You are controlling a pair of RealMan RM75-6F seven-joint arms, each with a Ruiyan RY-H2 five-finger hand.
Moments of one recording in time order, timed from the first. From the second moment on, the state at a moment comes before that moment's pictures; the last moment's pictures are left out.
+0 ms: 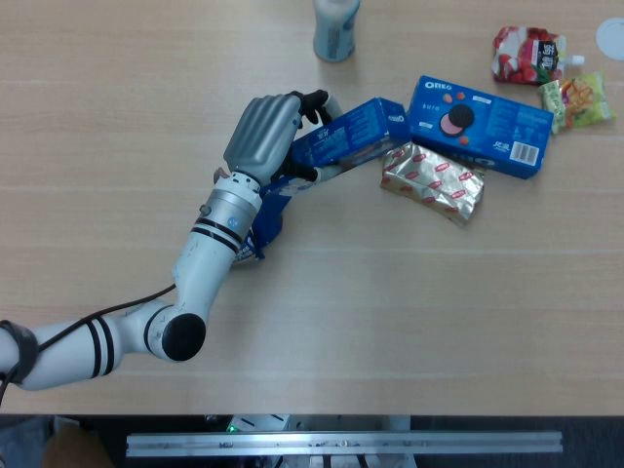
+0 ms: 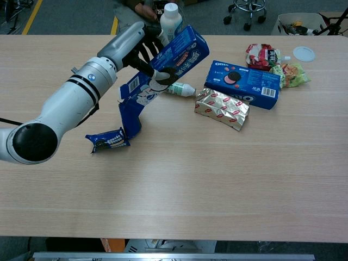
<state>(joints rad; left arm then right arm) -0.82 -1.75 -0.37 -1.46 1.01 0.99 0.11 0.05 -1.07 0.02 -1.57 -1.61 1.54 0.19</state>
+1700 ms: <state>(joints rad) -0.86 -1.74 -0.14 -1.04 1.25 0.85 0.26 0.05 -1.08 0.01 -1.57 -1.60 1.53 0.19</state>
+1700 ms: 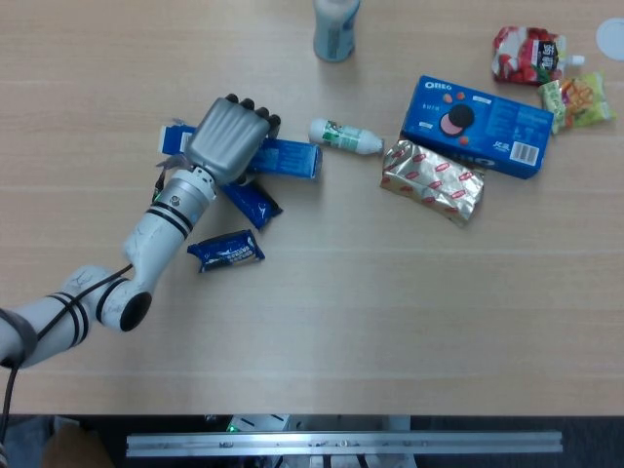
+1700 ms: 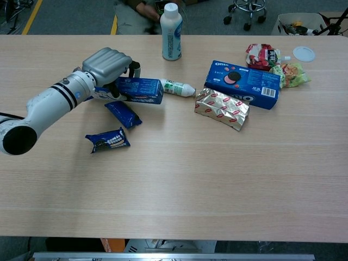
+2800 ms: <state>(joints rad) -0.45 -1.32 -0.07 -1.63 1.13 1.32 0.42 0.05 -1.08 0.04 -1.54 -1.58 1.55 0.22</state>
